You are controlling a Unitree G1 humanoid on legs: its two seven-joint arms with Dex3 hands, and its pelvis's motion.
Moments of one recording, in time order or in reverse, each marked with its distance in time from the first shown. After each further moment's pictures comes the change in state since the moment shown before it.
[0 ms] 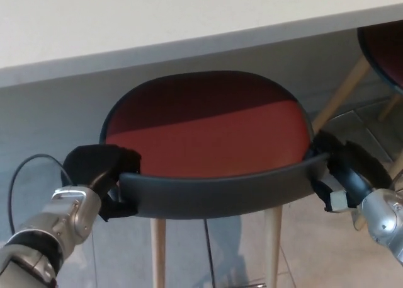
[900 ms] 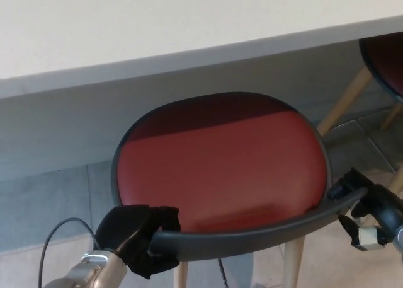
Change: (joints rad) left_arm 0.260 -0.062 0.009 -0.115 -0.029 -0.197 0.033; right_arm 0.199 -0.080 -0.138 -0.117 0.135 -0.004 0.219
